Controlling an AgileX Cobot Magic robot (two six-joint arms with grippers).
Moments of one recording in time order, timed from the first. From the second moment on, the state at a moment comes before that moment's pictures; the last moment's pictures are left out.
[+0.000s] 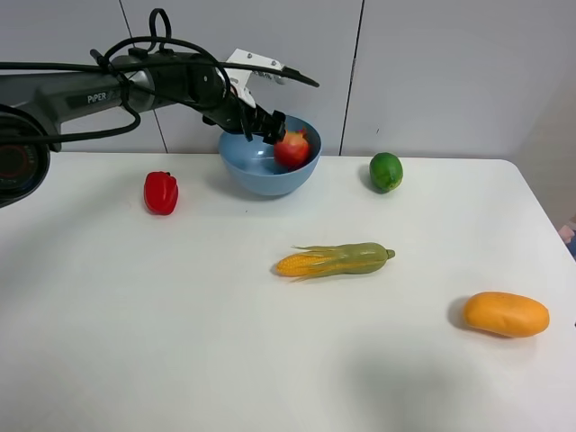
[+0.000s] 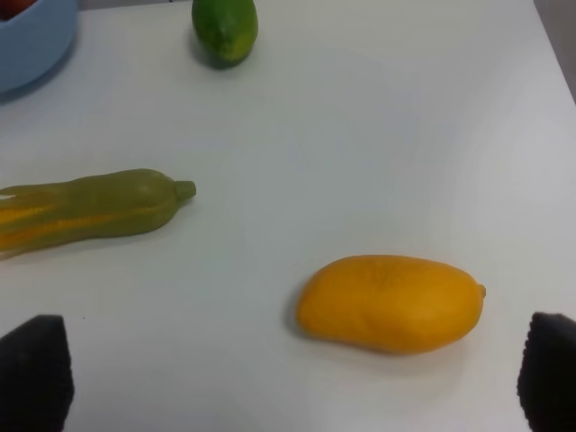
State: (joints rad) left arm -0.42 2.29 -1.89 -0.12 0.43 0.14; right arm -0.09 0.04 -0.51 0.15 1.06 -0.05
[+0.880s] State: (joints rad) left arm -0.28 1.82 -1.89 0.16 1.06 0.10; right arm -0.09 0.04 -0.51 0.15 1.06 -0.05
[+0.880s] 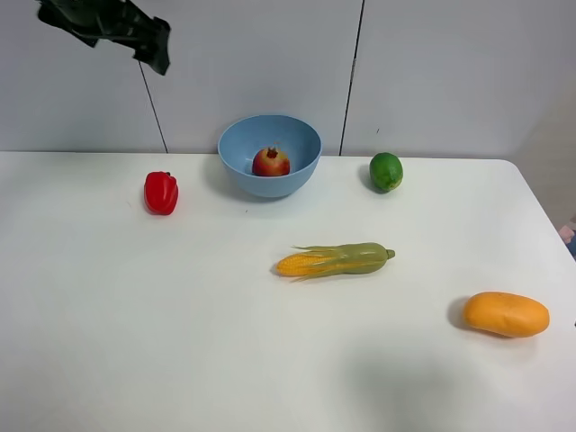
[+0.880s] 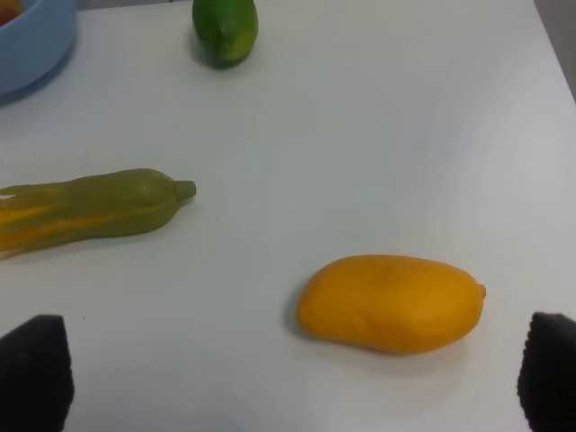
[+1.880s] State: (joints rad) left arm 0.06 0.45 -0.77 0.03 0.96 0.06; right arm -0.09 0.04 -0.51 0.15 1.06 -0.05
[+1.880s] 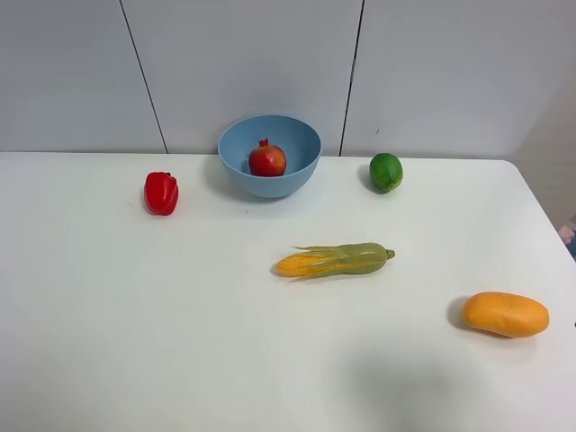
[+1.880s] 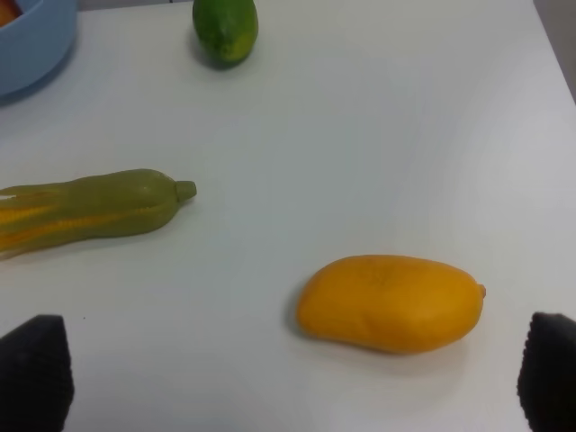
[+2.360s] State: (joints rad) left arm 0.06 0.06 -0.58 0.01 1.03 0.07; right arm -0.09 0.04 -0.51 0.15 1.06 -0.05
